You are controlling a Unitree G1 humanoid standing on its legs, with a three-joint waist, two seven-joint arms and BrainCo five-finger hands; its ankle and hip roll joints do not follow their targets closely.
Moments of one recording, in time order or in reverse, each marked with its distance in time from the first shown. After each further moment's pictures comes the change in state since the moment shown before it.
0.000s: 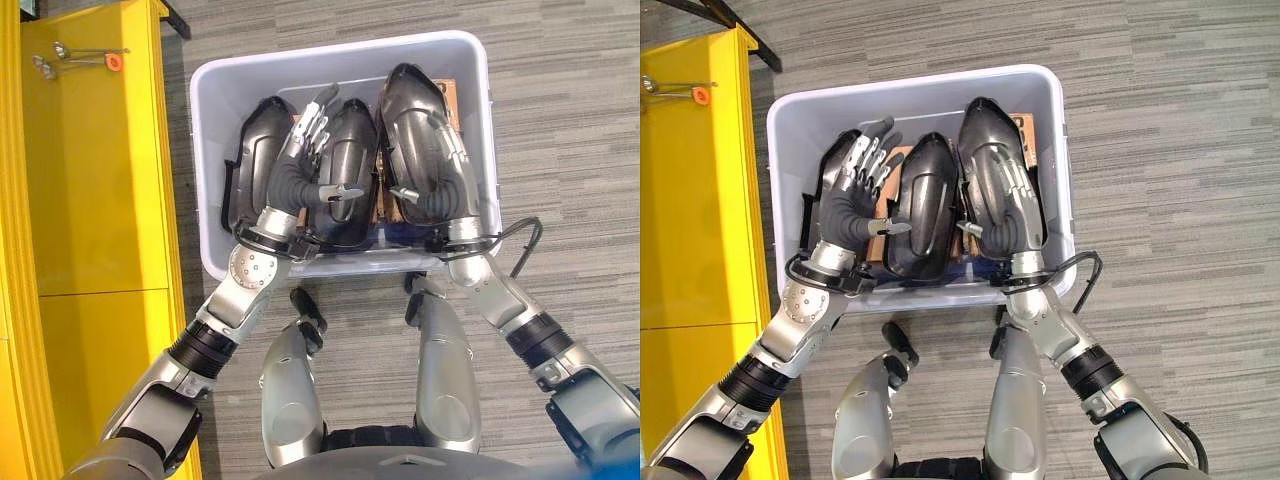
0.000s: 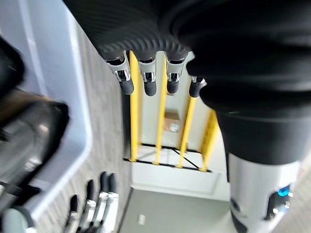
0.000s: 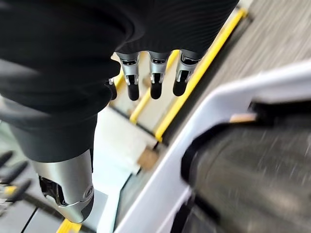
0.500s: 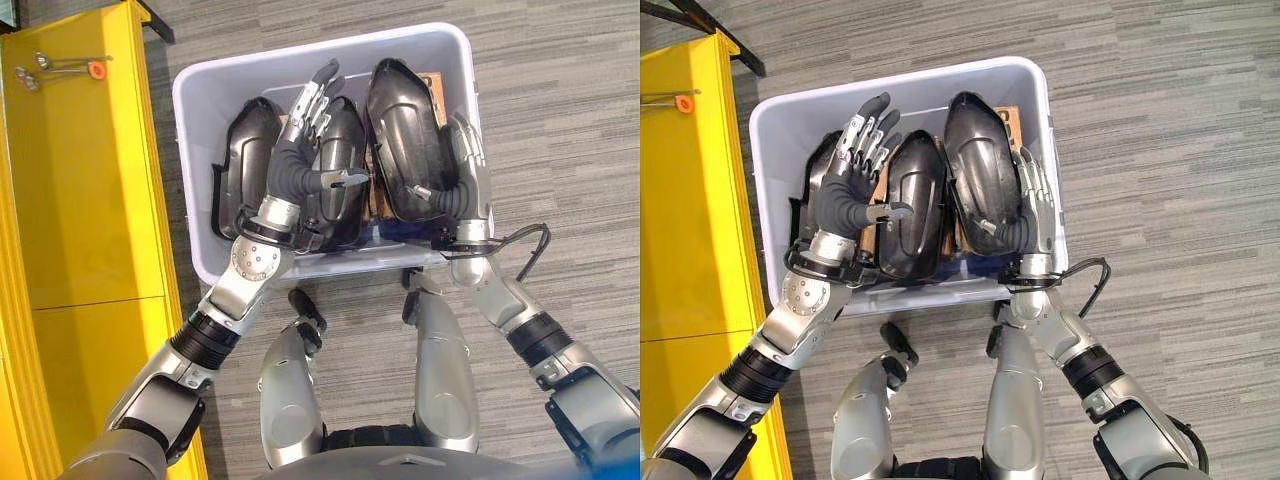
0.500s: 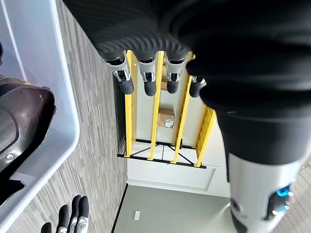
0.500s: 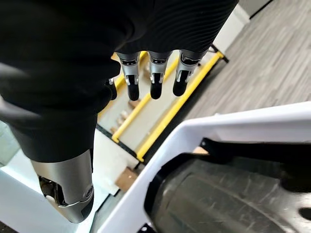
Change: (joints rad) left arm -0.041 -0.002 -0.011 0.000 -0.001 0.015 0.060; right arm -0.005 0.004 -0.001 0.082 -0.020 0.022 -0.079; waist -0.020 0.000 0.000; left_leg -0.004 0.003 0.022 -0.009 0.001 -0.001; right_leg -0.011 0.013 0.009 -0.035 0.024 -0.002
